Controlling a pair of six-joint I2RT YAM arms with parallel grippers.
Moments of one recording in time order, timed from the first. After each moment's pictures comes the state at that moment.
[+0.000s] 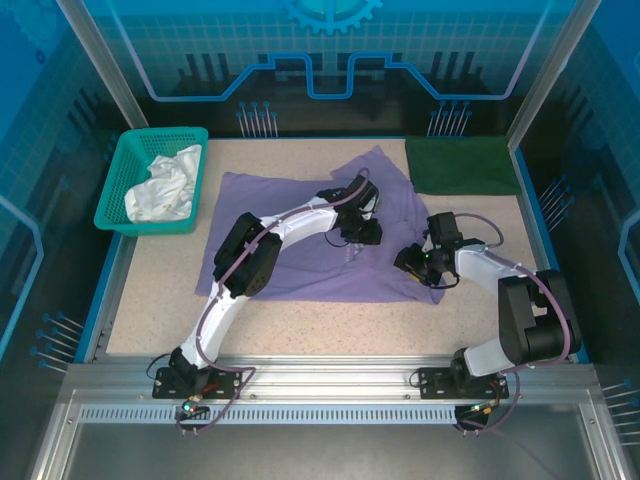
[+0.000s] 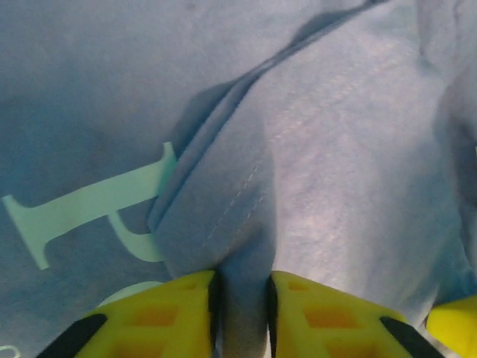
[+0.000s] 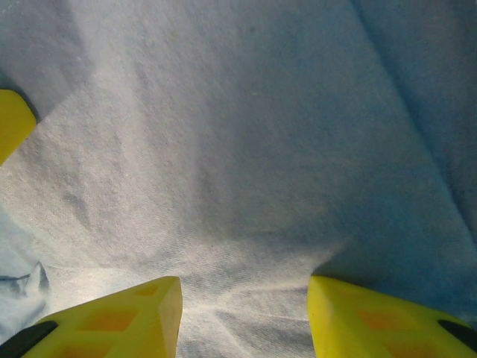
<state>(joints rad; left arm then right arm) -0.69 2.35 1.89 -0.61 0.27 -0.51 0.15 1.47 0.70 -0.41 -0.33 0.68</state>
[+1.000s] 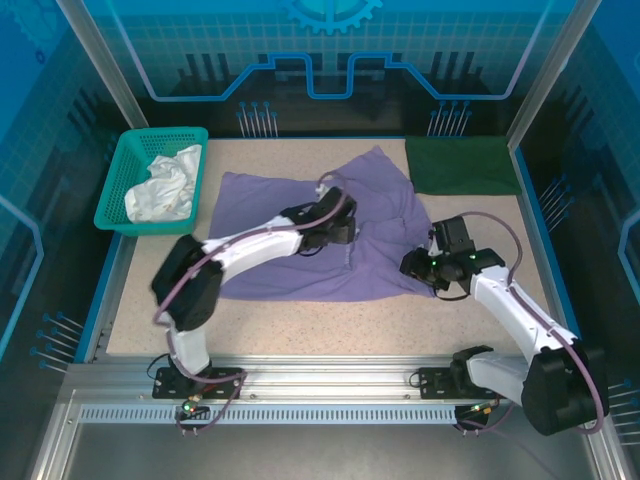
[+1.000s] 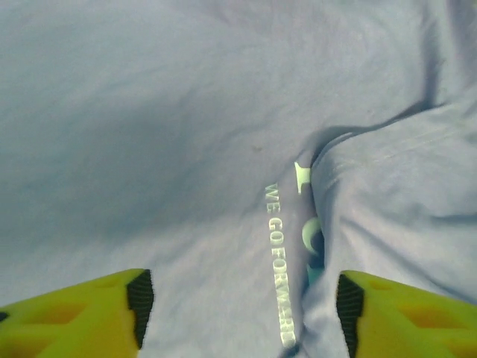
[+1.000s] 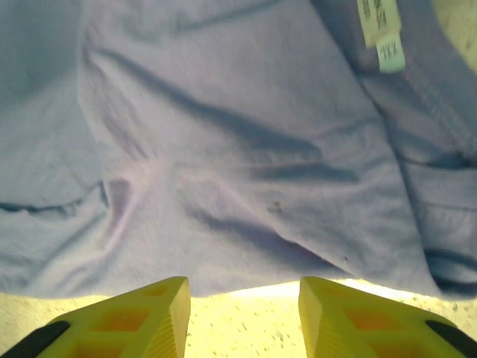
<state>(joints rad) -0.74 1.78 1.32 -0.45 -0.29 -0.61 0.24 1.12 0.70 -0.68 -0.23 0.66</state>
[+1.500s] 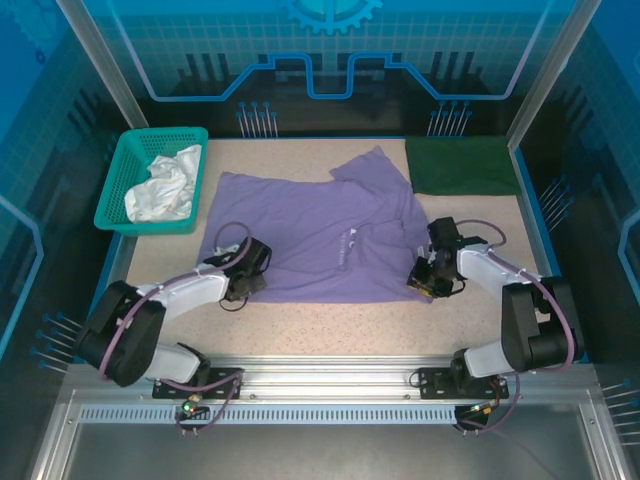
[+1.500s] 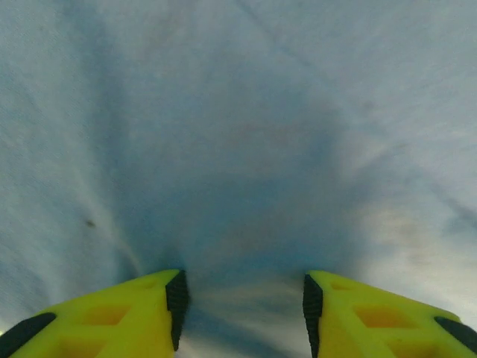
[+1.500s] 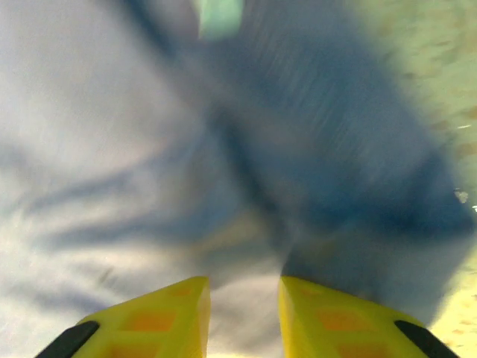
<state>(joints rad) -0.44 1.37 0.60 -0.47 -0.29 -0.98 0.14 1.43 0.72 -0.70 -0.20 0.61</state>
